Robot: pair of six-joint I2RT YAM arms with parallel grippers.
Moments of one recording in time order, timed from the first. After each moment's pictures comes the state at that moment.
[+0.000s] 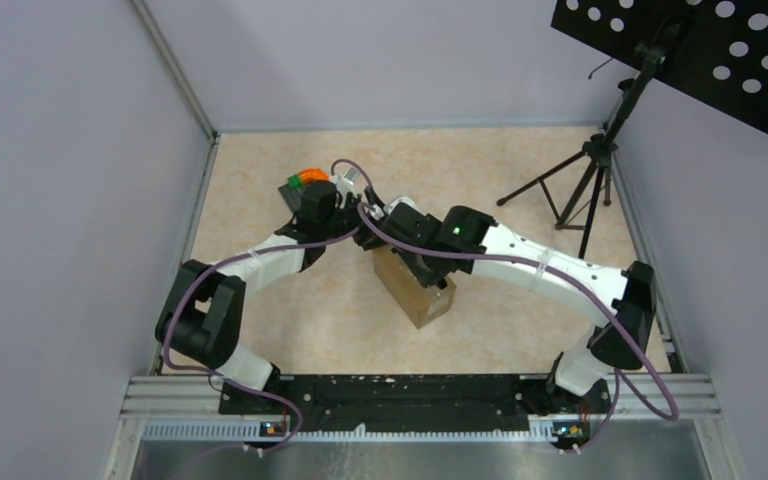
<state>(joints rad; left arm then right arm) -0.42 1.55 0.85 0.26 0.64 -1.02 1.09 1.60 1.58 -1.15 0.35 0.34</state>
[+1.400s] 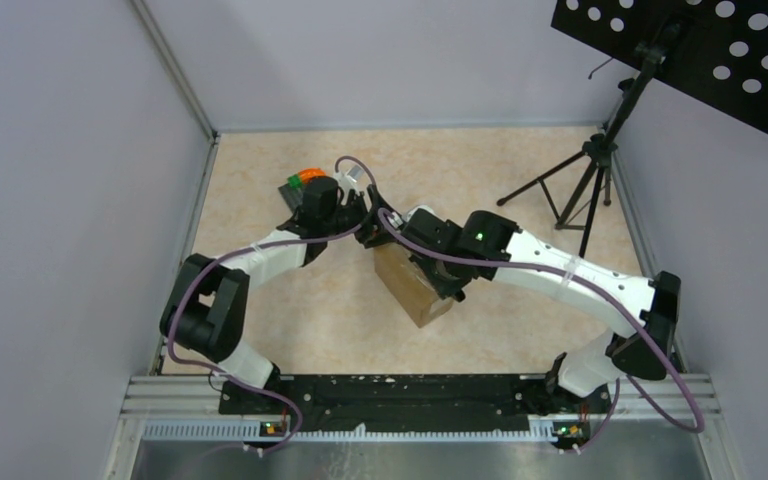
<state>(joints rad) -0.41 1.58 0.89 0.25 0.68 -0.99 1.10 1.49 1.51 -1.24 0.28 0.39</state>
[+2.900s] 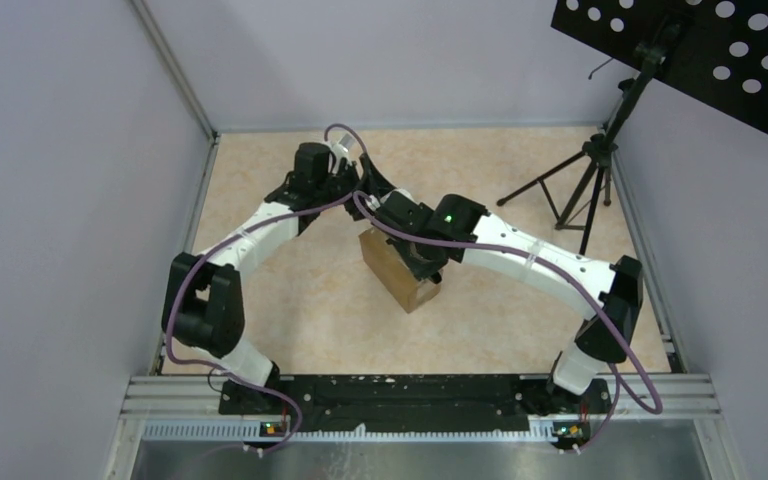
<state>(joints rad) -0.34 1.62 1.21 -0.10 0.65 -0.85 1.06 1.66 1.69 -1.21 0.32 0.37</state>
